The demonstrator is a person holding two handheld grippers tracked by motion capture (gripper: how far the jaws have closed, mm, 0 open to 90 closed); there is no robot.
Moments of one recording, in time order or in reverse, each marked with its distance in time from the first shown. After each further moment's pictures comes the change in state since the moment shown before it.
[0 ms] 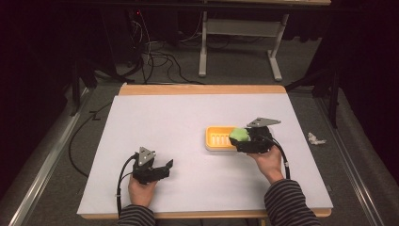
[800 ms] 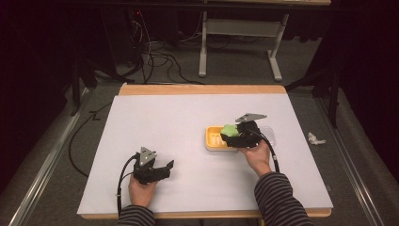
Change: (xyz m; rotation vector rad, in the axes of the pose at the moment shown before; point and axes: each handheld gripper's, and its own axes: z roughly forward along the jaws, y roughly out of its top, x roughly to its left) left arm -0.001 -0.001 0.000 0.012 -0.008 0.012; right arm 0.006 0.015 0.034 0.023 -0.006 -0.002
